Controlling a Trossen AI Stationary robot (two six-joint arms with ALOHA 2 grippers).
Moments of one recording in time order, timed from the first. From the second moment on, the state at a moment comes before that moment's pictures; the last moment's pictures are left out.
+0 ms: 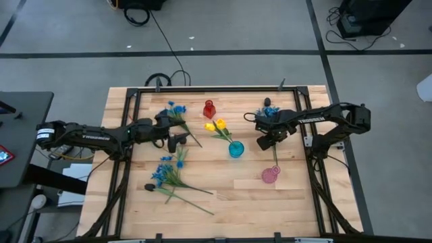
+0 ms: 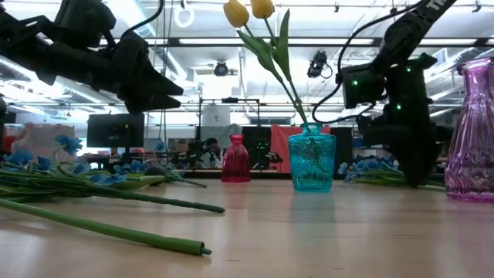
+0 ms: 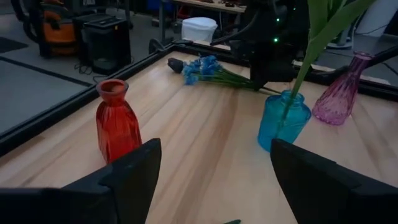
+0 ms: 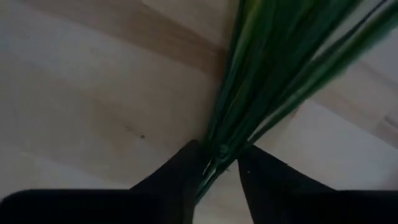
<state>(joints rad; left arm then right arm) 0.18 0.92 0.22 0.50 -0.14 -0.15 -0.32 1.48 0.70 -0.84 0.03 0.79</state>
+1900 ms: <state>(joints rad) 0.17 0.92 0.01 0.79 -0.13 -0.27 -0.31 1.03 0.68 -0.38 0.00 0.51</state>
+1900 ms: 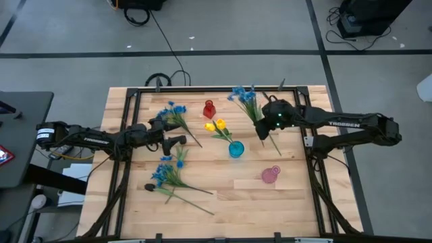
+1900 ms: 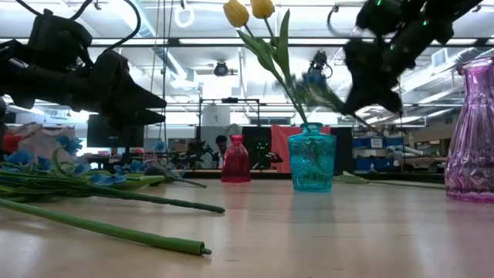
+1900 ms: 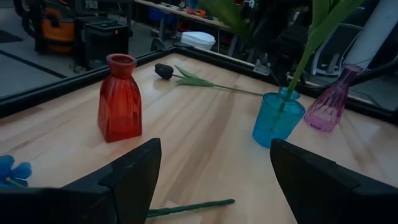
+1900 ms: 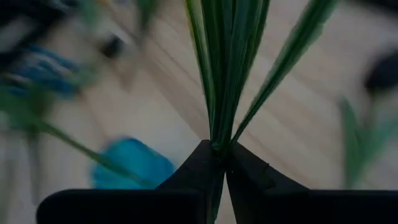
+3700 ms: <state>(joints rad) 0.17 0.92 0.01 0.82 -0.05 -0.34 0.35 0.36 0.40 -0.11 -0.04 0.08</state>
